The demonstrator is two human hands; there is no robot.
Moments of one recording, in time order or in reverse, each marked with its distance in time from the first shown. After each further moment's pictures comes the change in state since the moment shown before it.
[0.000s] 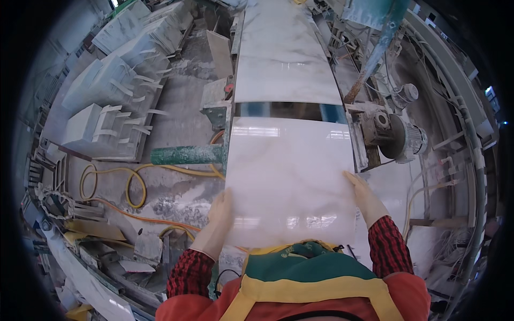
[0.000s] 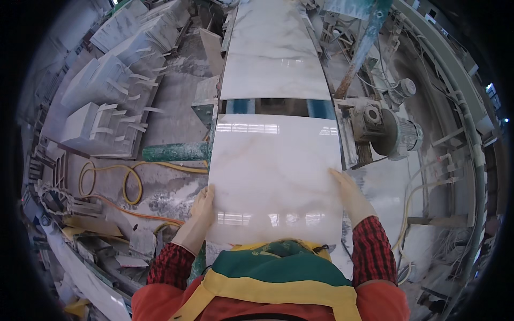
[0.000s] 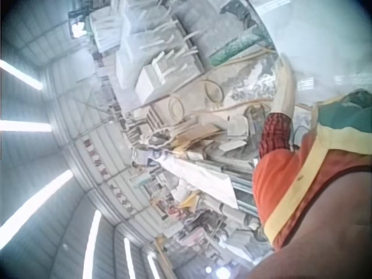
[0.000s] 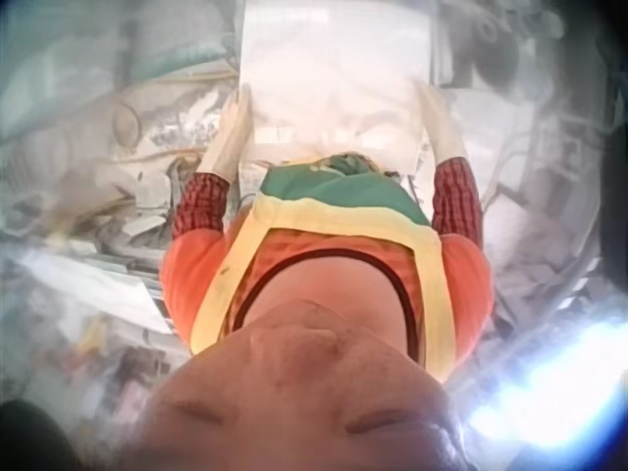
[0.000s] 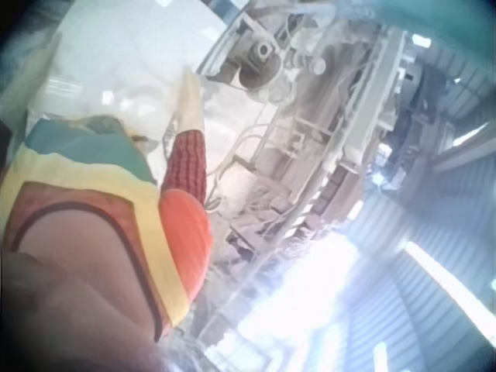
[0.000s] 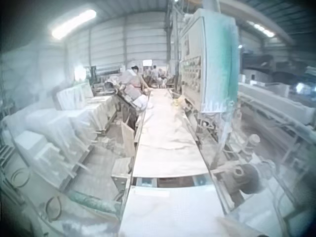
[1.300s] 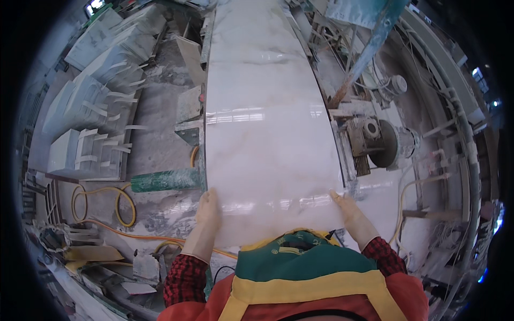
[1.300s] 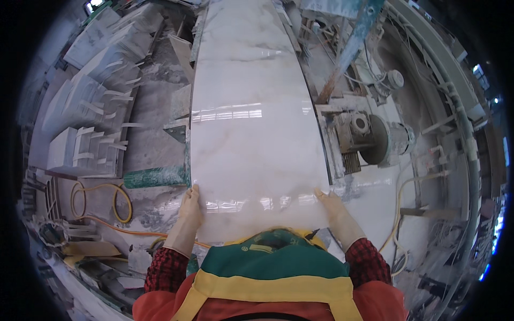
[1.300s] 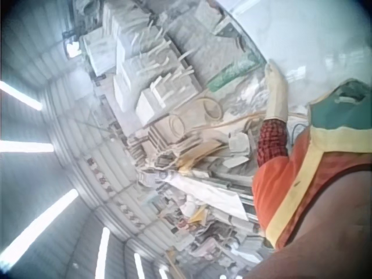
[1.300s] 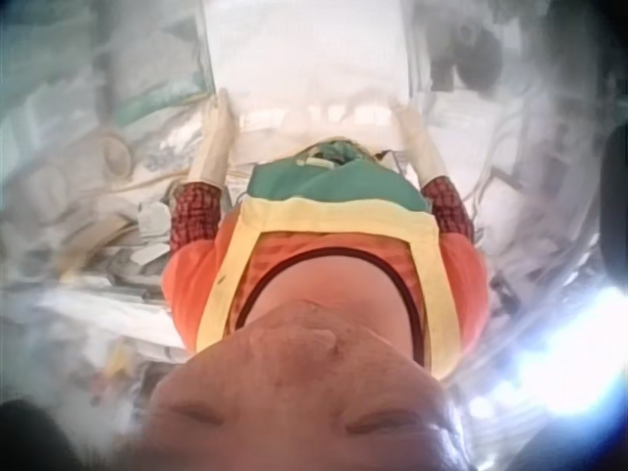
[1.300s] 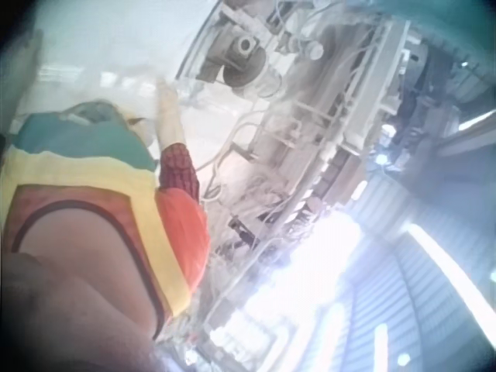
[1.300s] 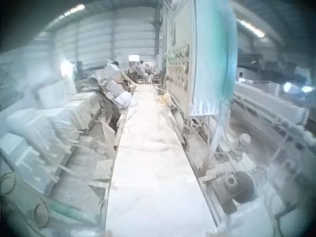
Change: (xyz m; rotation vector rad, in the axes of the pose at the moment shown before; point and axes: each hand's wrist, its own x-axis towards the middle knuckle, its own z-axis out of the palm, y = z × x) left_hand 0.099 0.050 0.022 -0.056 0.019 -0.090; right_hand 0.014 -0.014 0.003 0.812 -0.096 0.755
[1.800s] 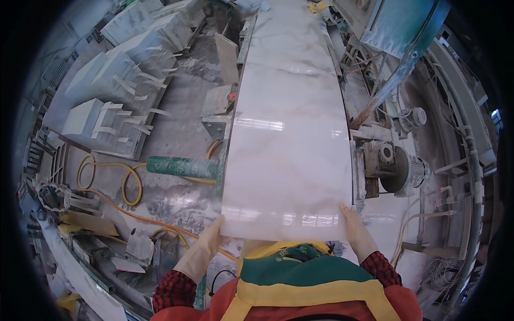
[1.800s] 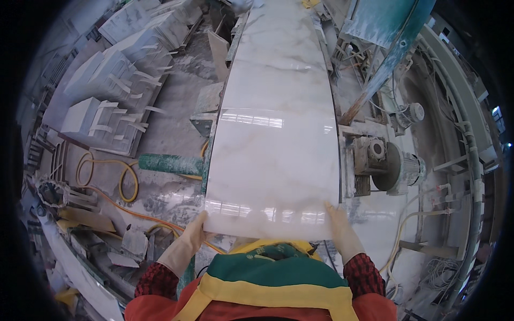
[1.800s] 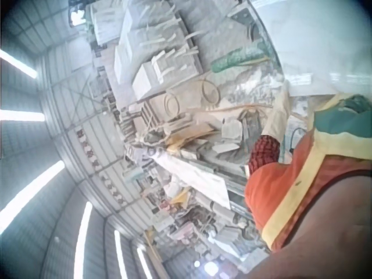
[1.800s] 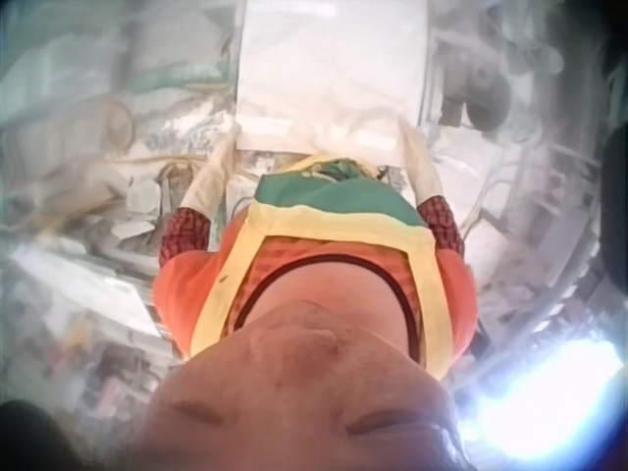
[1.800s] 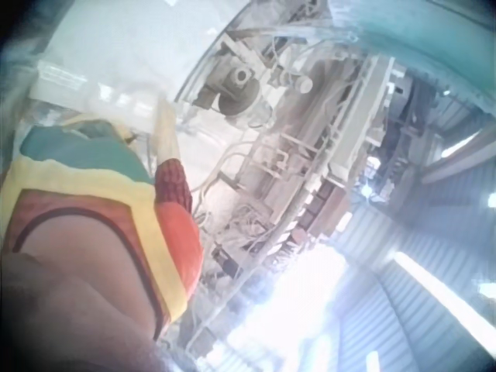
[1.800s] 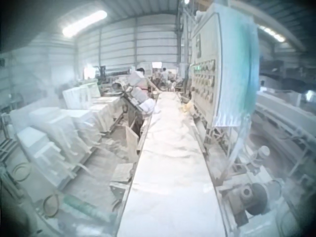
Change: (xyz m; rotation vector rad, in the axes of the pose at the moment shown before) left_hand -0.092 -0.067 -0.026 -0.935 -0.404 -0.327; right_hand -0.010 -0.002 -0.010 -0.793 -0.039 -0.446
